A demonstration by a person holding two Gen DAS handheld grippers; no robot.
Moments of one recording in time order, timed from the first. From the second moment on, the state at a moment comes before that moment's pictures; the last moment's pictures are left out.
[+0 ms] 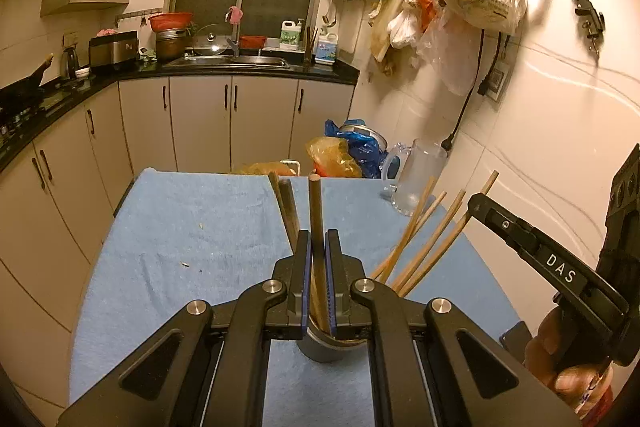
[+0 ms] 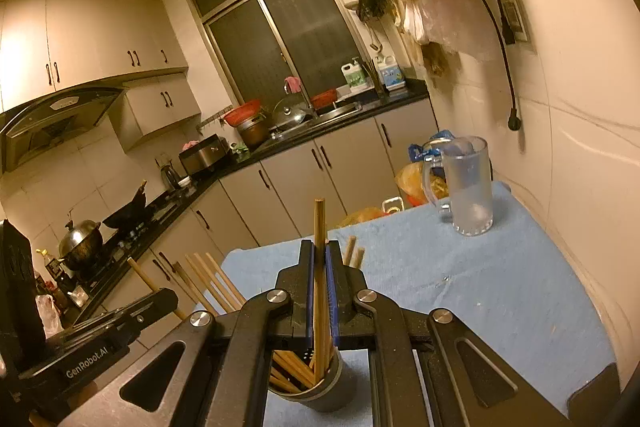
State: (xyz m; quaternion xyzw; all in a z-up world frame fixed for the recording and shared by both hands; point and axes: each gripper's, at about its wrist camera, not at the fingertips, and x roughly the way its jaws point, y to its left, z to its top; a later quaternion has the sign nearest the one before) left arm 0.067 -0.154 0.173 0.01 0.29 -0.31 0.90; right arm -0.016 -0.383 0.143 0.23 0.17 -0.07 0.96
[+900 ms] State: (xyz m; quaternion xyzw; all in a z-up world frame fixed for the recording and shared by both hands) left arm 0.073 -0.160 0.153 0.02 0.30 -0.31 0.90; right arm 0.000 -0.375 0.120 0.22 0.20 -0.06 0.95
